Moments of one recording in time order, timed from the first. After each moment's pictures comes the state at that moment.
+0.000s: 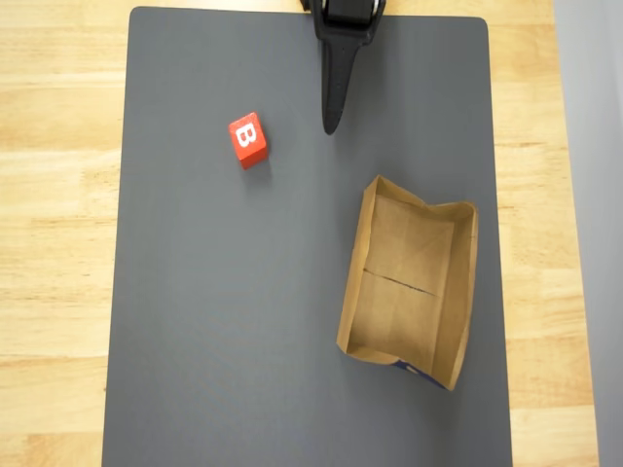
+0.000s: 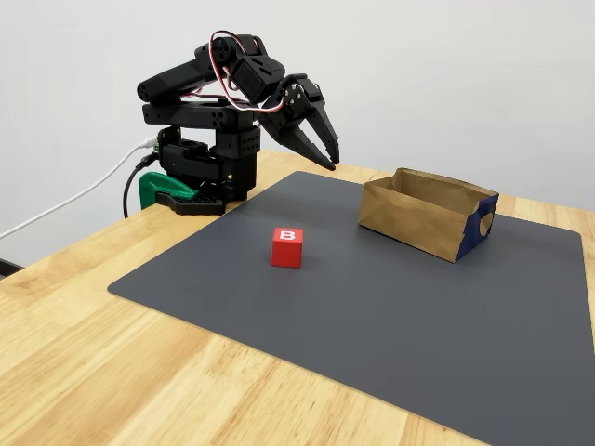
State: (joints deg) arm 10.7 180.4 153.1 62.8 -6.4
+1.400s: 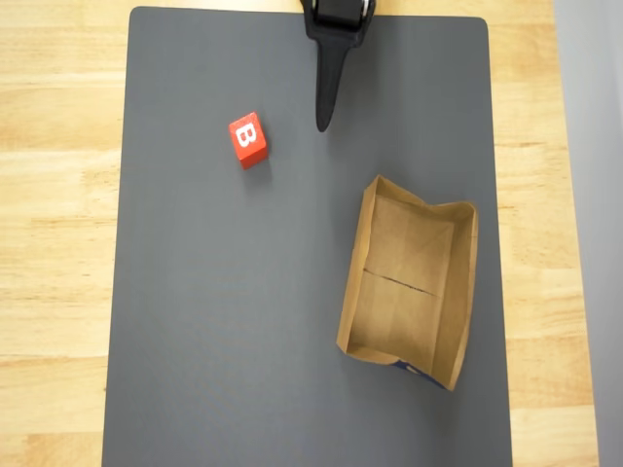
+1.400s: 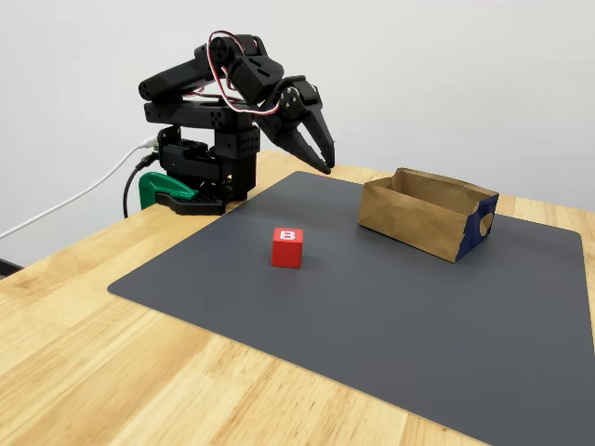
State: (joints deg) arm 14.5 177.3 150.2 66.7 -2.1
